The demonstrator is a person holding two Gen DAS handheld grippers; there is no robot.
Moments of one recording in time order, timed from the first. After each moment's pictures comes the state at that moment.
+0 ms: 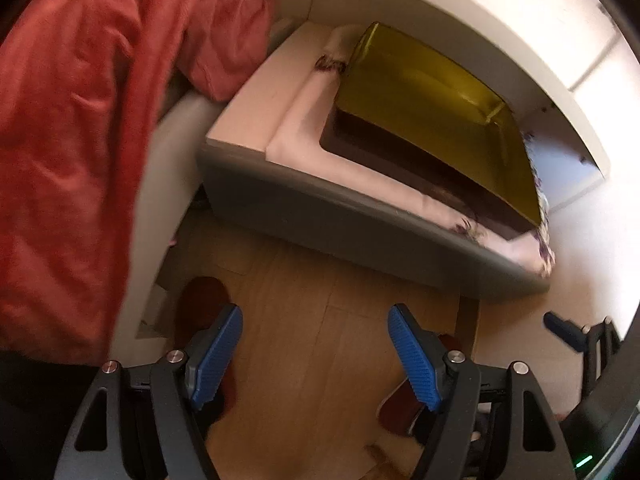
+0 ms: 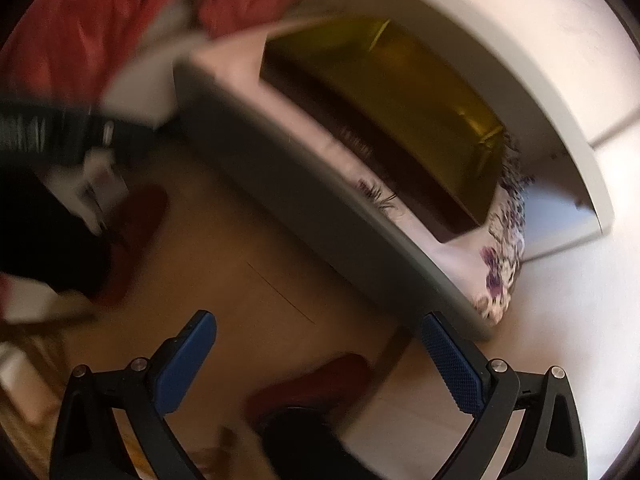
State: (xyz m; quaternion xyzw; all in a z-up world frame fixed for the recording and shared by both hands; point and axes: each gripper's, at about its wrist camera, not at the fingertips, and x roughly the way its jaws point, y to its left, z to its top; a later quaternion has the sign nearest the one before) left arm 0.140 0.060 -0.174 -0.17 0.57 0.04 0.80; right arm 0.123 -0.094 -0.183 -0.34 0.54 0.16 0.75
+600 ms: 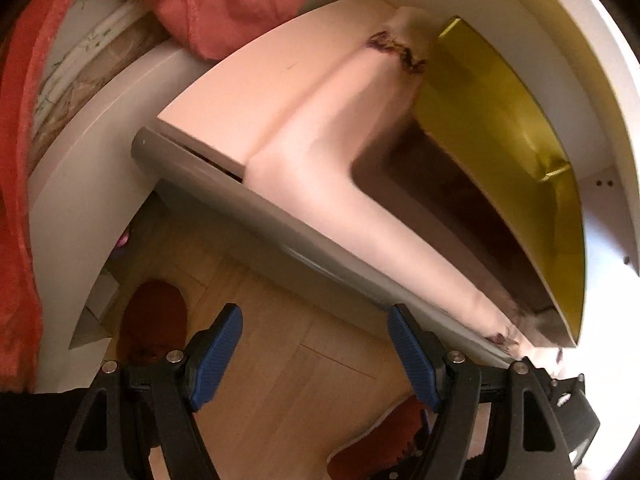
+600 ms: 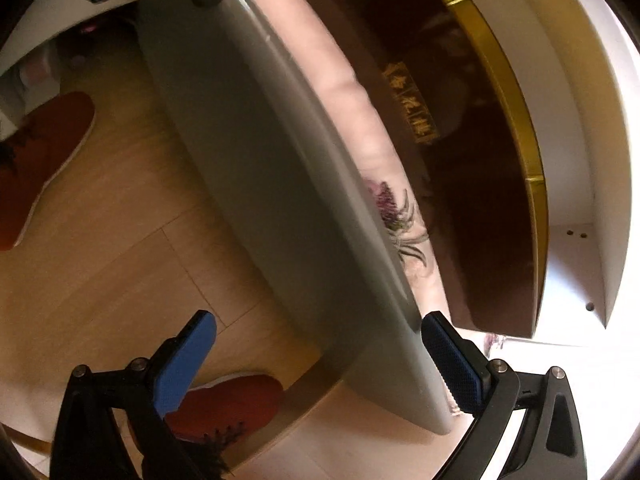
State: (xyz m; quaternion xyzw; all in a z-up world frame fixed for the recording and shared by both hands) left arm 0.212 0.074 -0.242 -0.27 0.58 0.10 0.76; right arm 0.187 -0.090 -0.273 -0.50 0.51 0.13 0.69
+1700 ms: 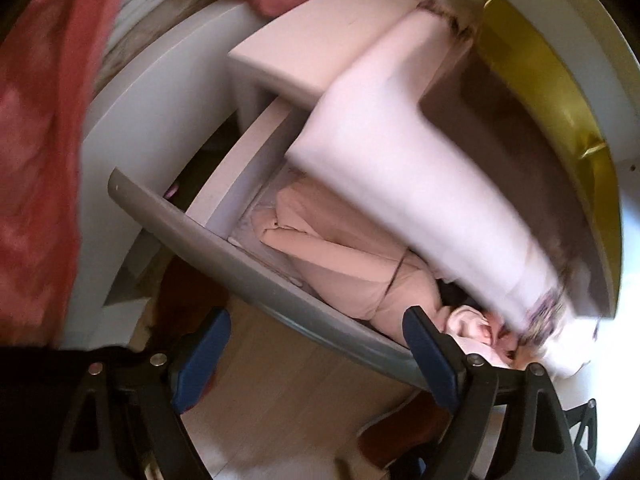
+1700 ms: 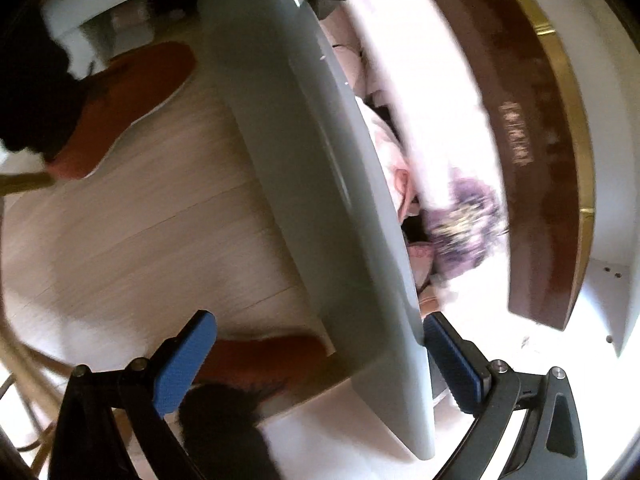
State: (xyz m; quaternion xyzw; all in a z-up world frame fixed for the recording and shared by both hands) left arm 0.186 0.065 -0.231 -0.24 0.63 0.15 0.72; right arm 0.162 -0.070 -0.230 -0.51 0.58 0.24 0.59
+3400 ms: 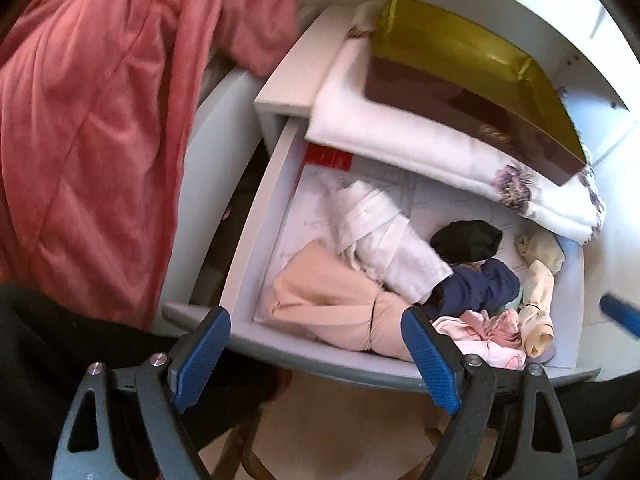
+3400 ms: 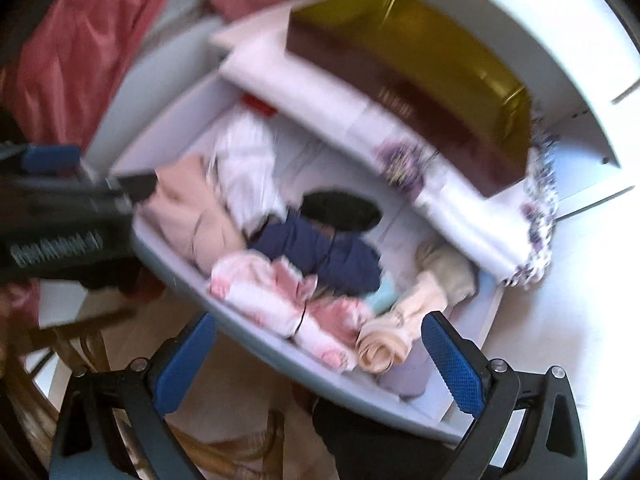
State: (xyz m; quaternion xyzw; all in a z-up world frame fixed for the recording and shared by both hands) left arm 0.202 0.006 -0.141 -0.07 0.58 0.11 0.81; right arm 0.151 -0.045 -0.078 -0.23 0.56 0.16 0.78
